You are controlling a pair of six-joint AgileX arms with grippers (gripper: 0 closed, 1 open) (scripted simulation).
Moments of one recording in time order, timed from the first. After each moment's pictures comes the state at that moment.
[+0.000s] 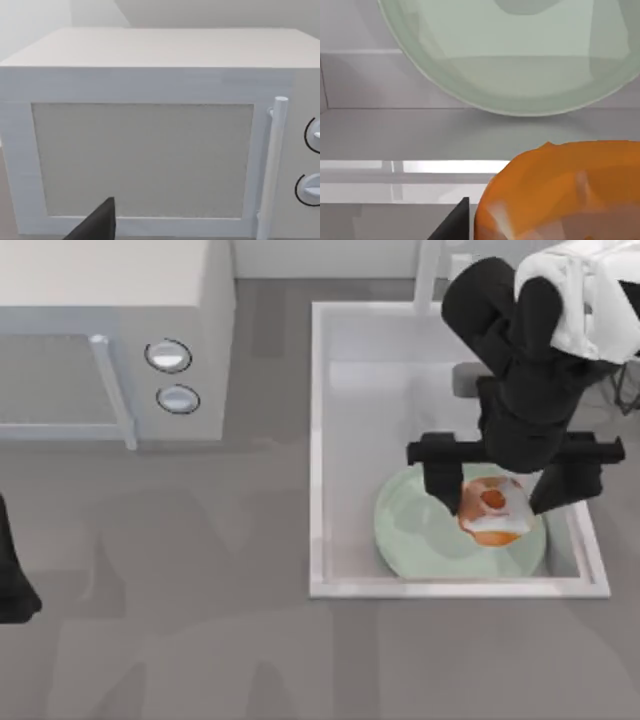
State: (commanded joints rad) left arm 0.00 0.00 0.00 0.00 0.00 0.00; right arm 0.49 1.96 1.50 -1.08 0.01 0.50
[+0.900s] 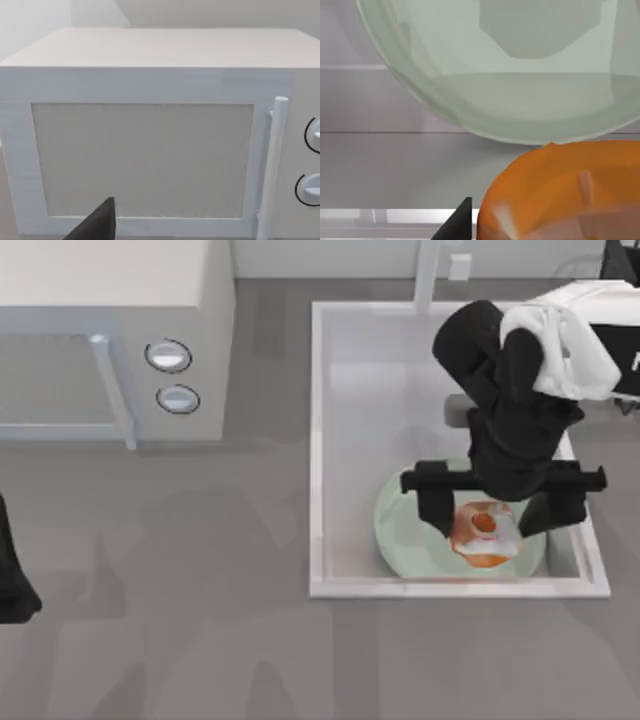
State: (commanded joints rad) left arm 0.00 0.00 0.00 0.00 0.00 0.00; right arm 0.49 2.01 1.40 -0.94 0.01 0.51
